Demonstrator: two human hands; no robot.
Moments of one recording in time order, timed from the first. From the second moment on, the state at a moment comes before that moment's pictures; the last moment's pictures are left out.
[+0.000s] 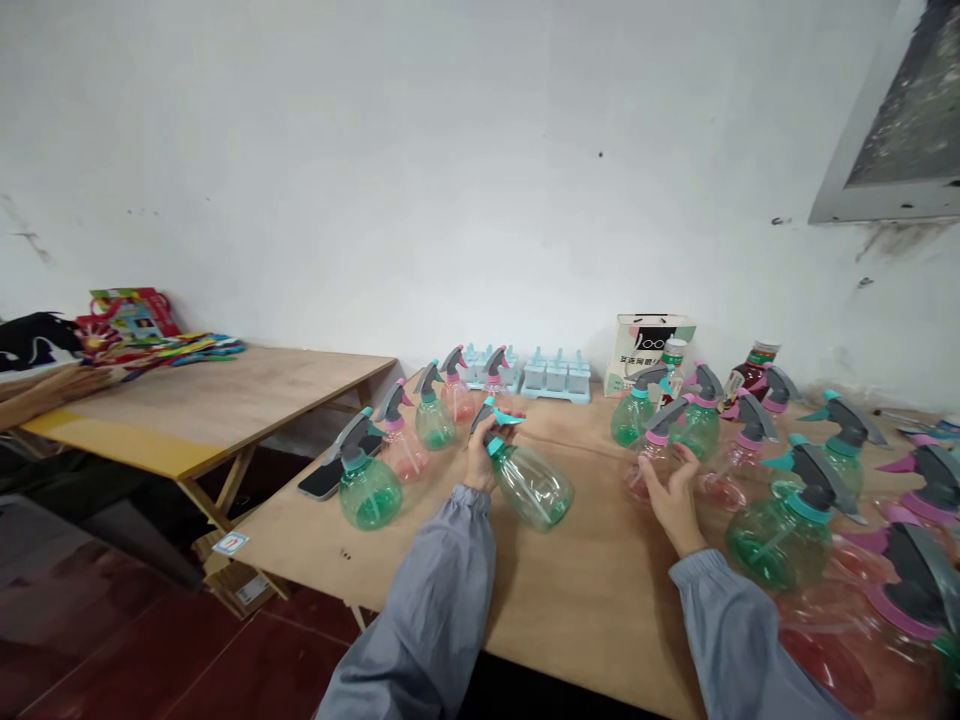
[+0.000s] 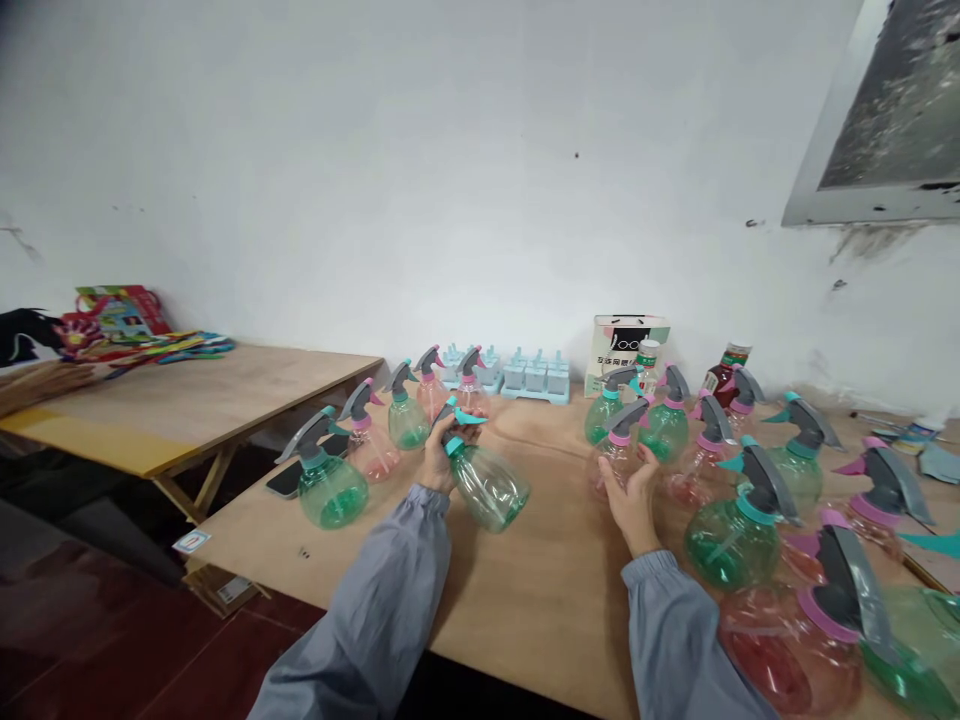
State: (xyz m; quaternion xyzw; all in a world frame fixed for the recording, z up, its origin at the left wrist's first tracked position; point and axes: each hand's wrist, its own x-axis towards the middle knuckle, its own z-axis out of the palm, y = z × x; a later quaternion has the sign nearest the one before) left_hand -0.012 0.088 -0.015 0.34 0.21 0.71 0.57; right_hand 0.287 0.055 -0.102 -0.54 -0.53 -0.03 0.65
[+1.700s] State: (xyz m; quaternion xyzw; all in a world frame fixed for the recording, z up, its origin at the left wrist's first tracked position) left_hand -0.085 0.085 -0.016 0.52 0.42 0.73 0.12; right_hand 0.281 0.062 -0.112 -0.53 -0.57 0.02 0.63
